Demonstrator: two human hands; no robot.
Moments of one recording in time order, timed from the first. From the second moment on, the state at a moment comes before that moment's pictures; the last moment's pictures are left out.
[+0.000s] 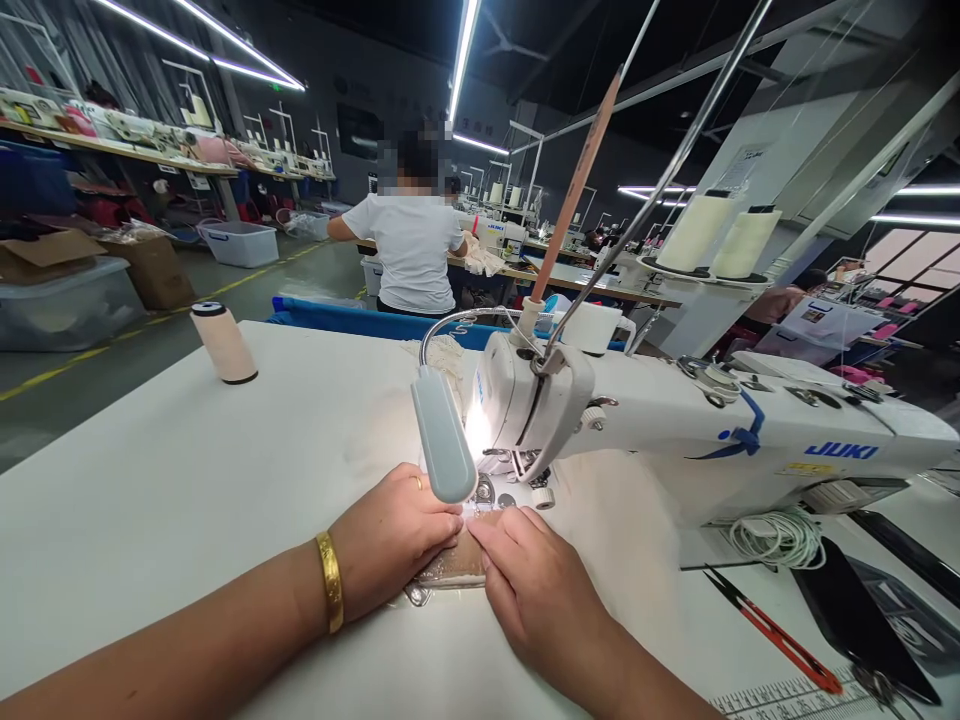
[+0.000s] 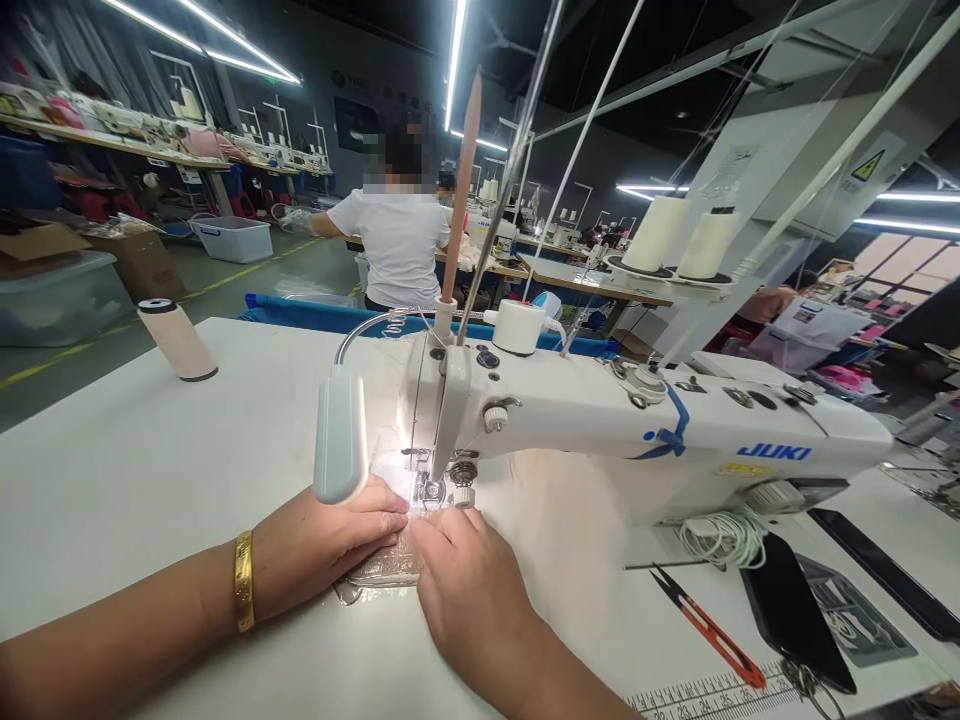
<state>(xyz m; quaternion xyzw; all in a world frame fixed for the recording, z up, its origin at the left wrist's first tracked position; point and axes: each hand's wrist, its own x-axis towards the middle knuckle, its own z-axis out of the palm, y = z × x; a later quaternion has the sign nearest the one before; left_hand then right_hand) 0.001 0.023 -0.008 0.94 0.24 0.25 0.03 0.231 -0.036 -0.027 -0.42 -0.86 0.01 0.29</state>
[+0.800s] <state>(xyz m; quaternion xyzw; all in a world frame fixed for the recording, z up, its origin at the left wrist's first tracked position) 0.004 0.046 -0.024 0.92 0.30 0.24 -0.03 0.242 -0.031 -0.016 -0.46 -0.82 0.04 0.34</state>
